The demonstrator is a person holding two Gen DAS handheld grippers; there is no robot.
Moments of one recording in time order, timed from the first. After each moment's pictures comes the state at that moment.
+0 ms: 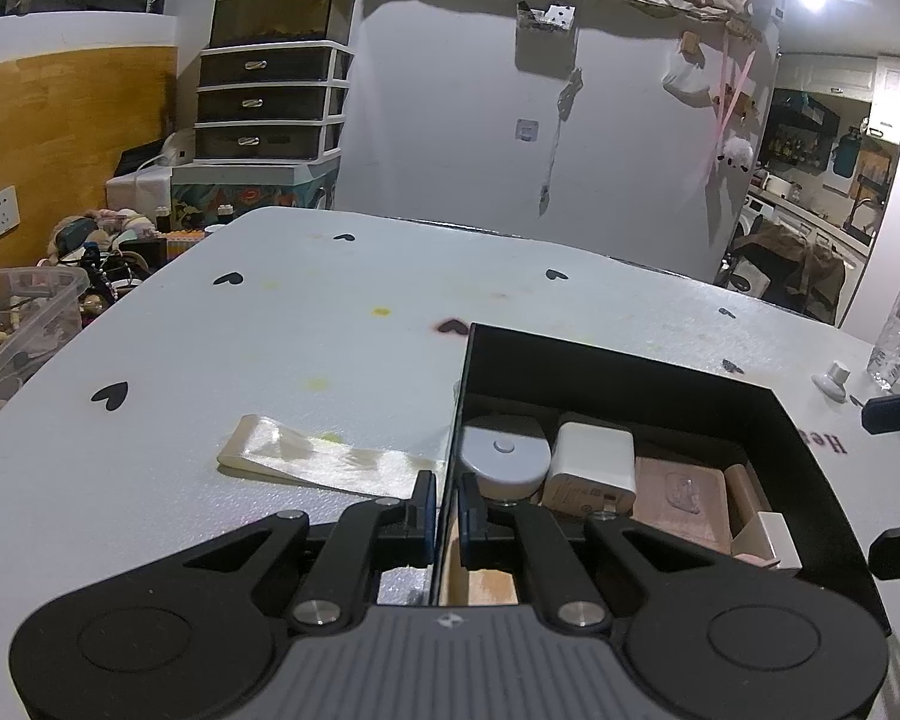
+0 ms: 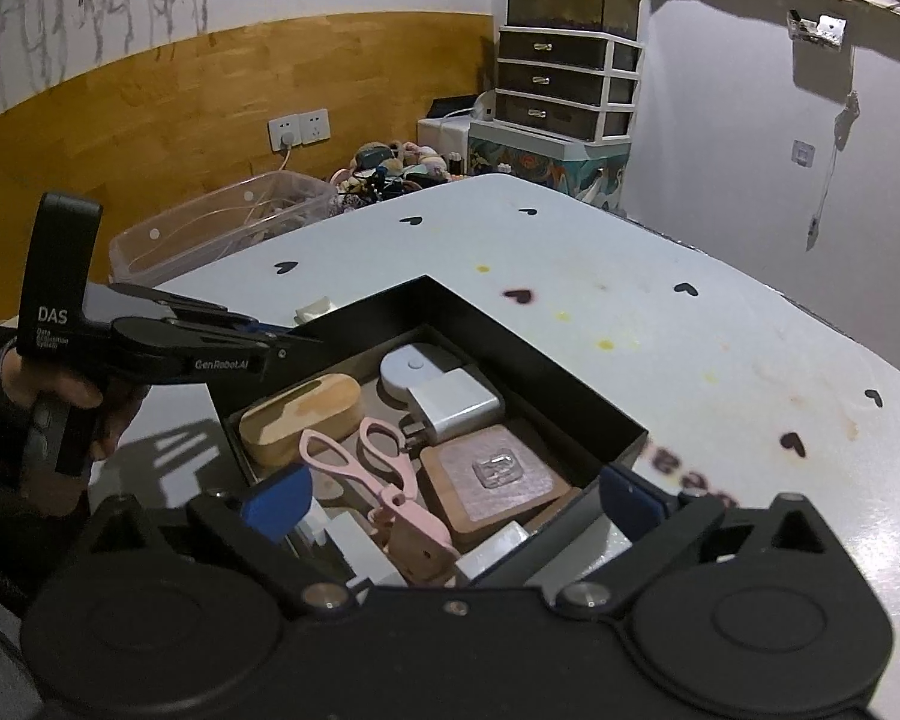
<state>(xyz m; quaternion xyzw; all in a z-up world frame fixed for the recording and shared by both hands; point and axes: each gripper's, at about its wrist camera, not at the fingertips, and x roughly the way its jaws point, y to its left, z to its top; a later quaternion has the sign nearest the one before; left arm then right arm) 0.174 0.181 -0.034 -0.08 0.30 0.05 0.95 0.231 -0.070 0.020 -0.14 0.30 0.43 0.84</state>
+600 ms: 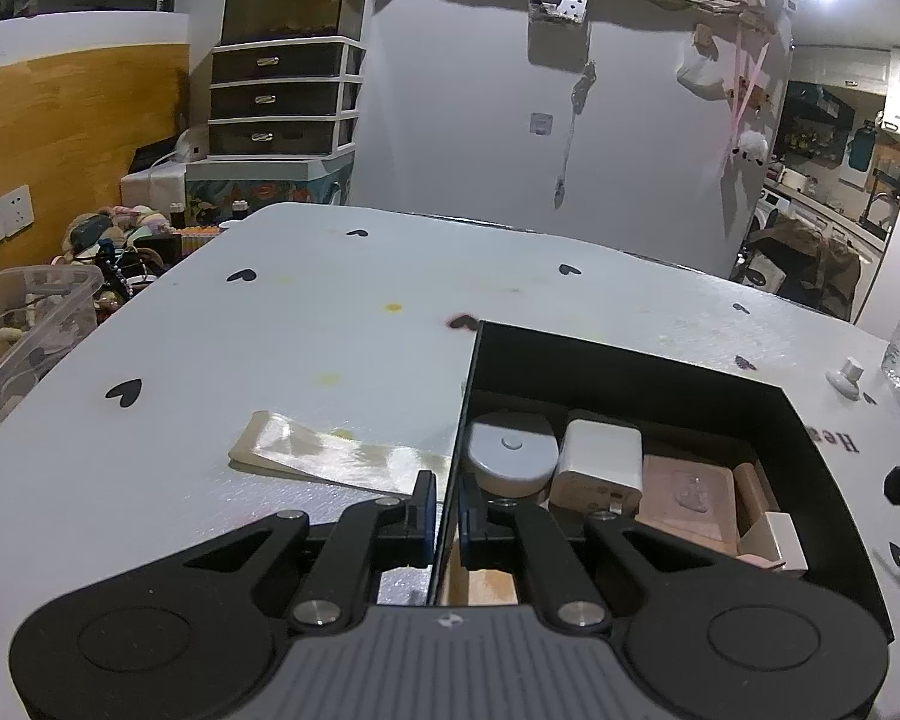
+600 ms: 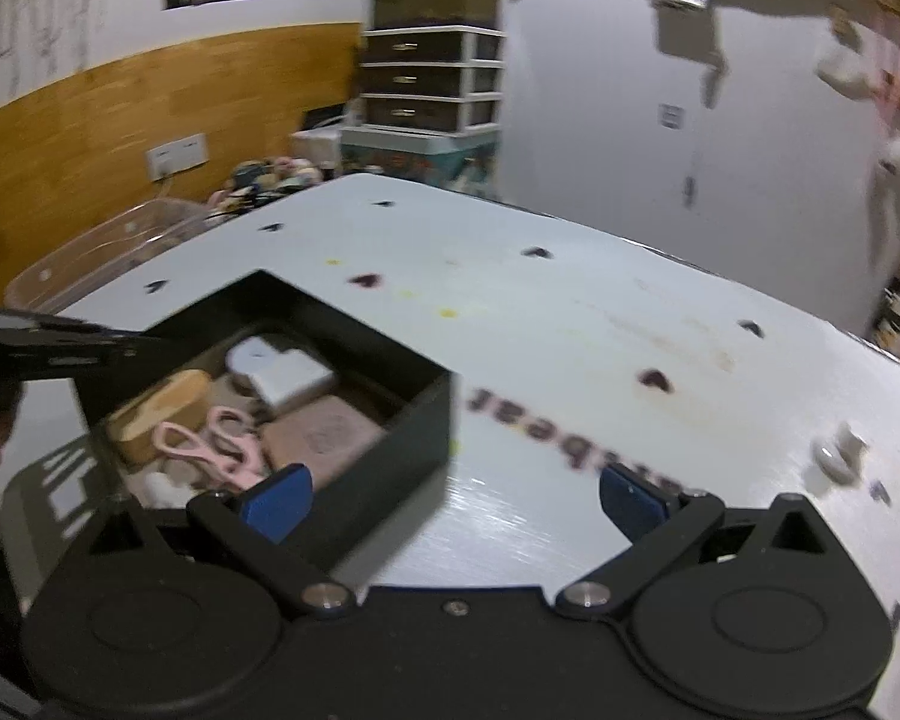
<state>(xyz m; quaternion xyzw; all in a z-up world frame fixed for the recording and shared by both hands) 0.174 0.177 -0.030 -0.07 0.31 0.07 0.95 0.260 -0.130 0.002 -0.11 0.31 0.32 0.89</state>
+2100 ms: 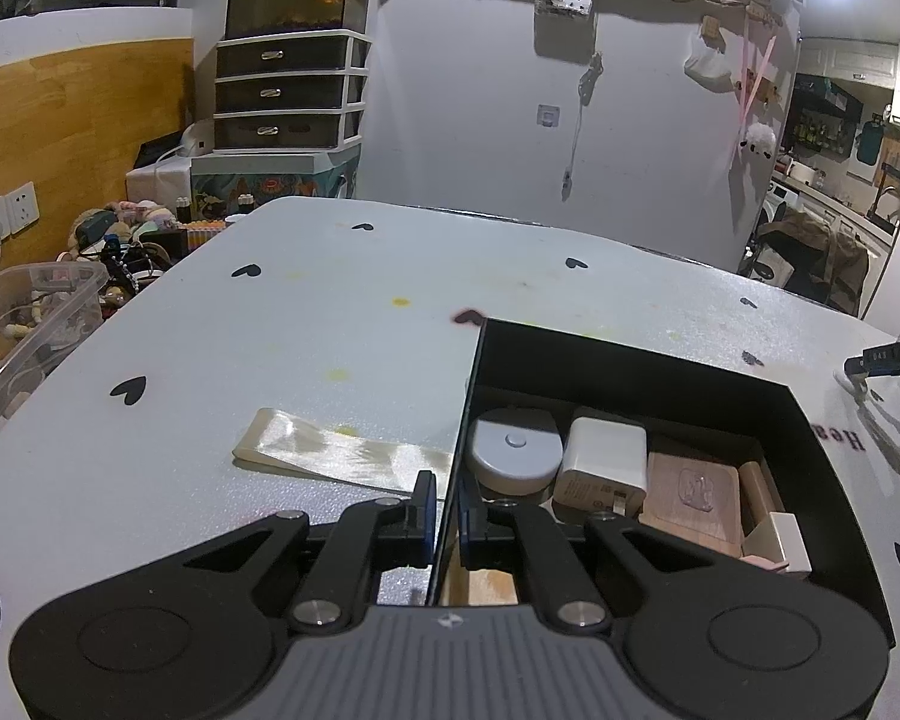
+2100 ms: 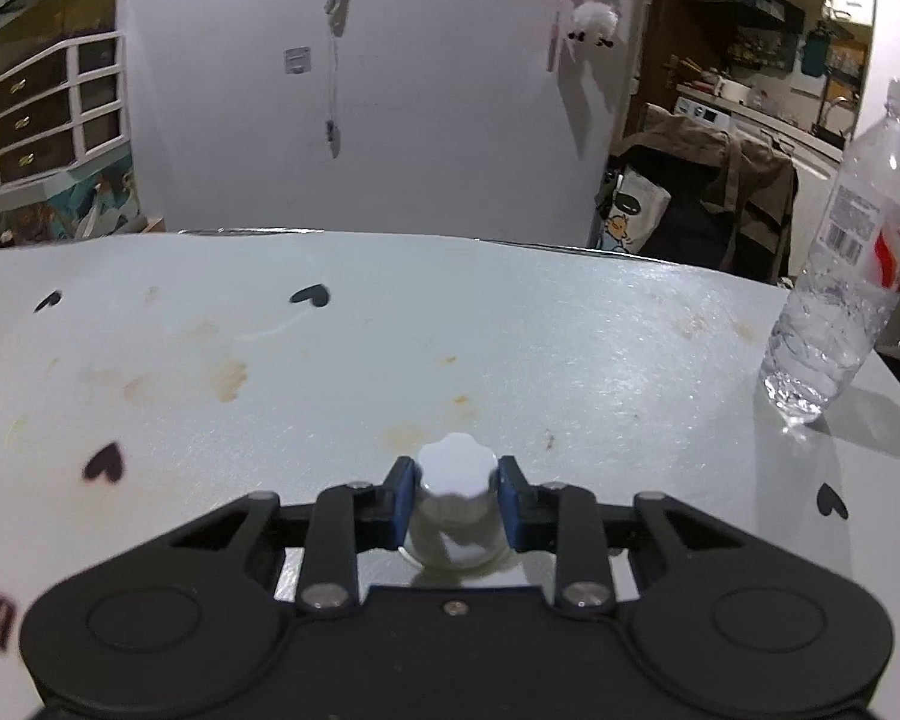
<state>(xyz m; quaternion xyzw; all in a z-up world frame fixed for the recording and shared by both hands) 0.176 0.176 -0.033 -0.07 0.32 0.07 0.94 0.468 -0.249 -0.064 -0.04 0.34 0.05 0.94</state>
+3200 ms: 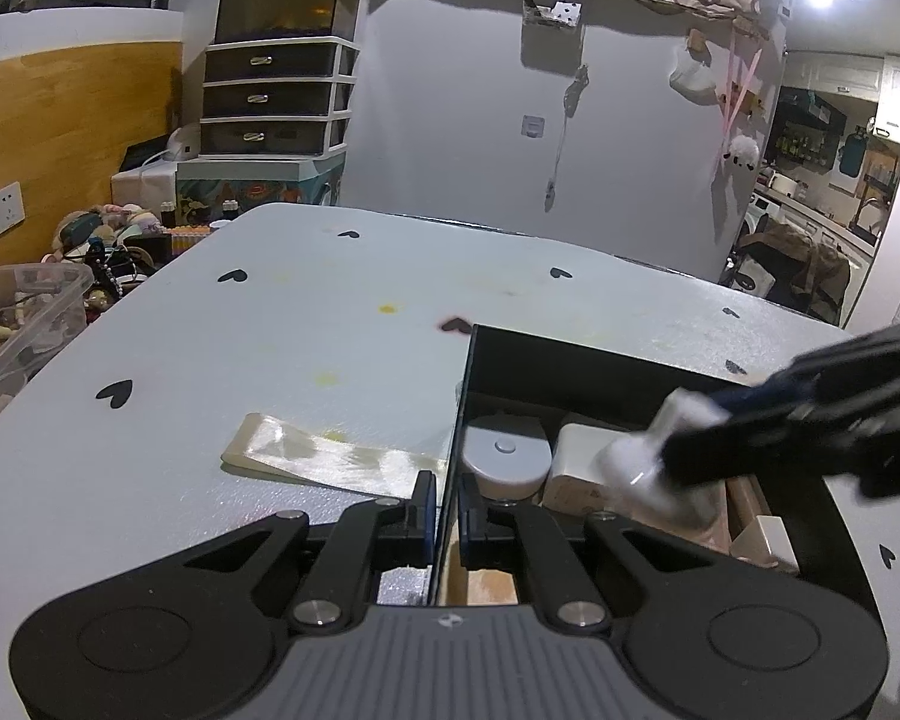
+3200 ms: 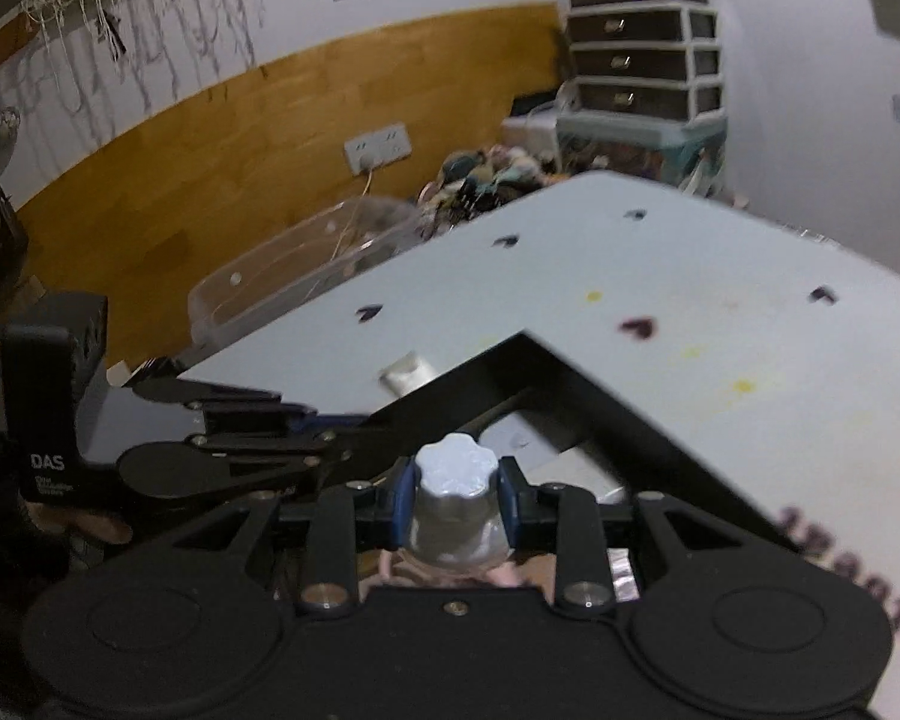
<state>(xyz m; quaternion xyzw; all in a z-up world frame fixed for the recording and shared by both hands) 0.174 0.181 -0.032 -0.08 0.31 0.05 0.95 0.283 -0.003 0.008 -0.07 0.34 0.53 0.77</state>
